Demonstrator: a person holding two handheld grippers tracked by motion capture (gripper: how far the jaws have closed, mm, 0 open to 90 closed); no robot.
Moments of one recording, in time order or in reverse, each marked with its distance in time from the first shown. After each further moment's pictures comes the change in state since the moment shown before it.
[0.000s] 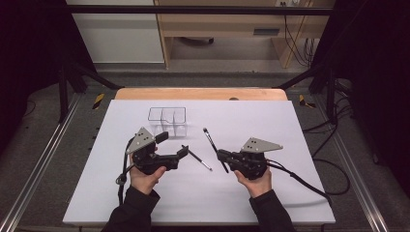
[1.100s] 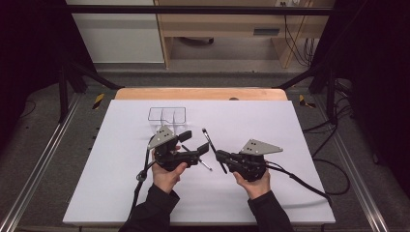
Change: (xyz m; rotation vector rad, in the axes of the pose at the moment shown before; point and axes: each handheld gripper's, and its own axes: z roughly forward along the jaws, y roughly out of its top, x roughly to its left) left arm -0.026 0.001 0.043 -0.038 -0.107 -0.082; right arm 0.005 -0.001 0.000 -0.030 0.005 -0.005
